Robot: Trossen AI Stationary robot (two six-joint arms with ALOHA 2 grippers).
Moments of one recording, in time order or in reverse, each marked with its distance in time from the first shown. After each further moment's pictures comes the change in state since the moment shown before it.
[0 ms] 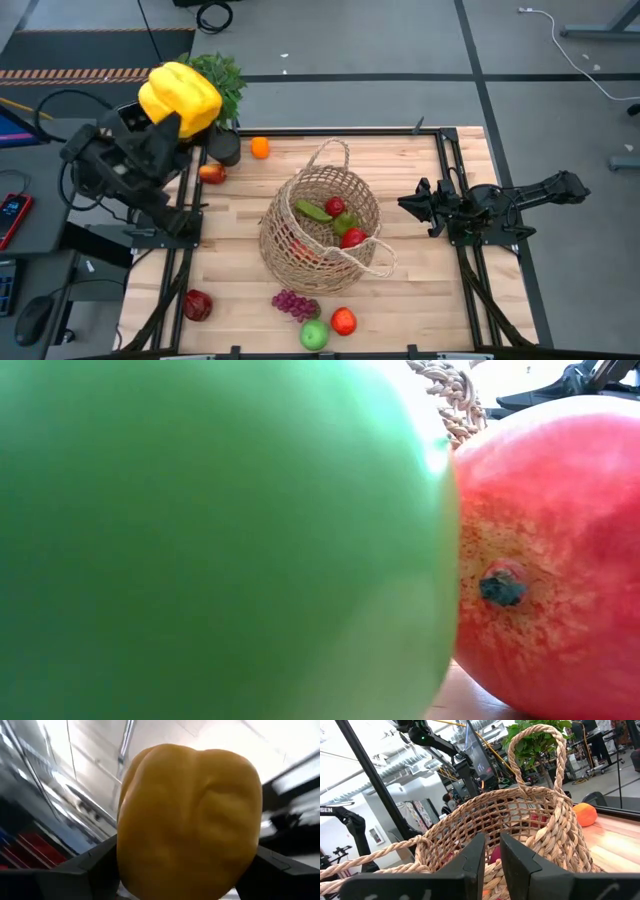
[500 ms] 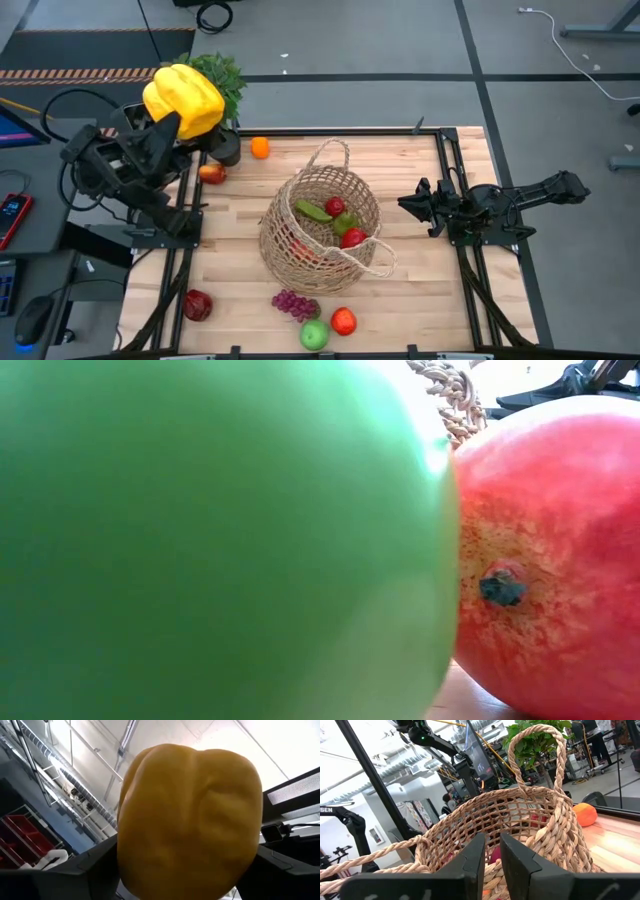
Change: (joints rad) left arm 0.000 0.001 0.000 -0.014 0.000 -0.110; right arm 0.000 0.000 0.000 0.000 0.000 0.000
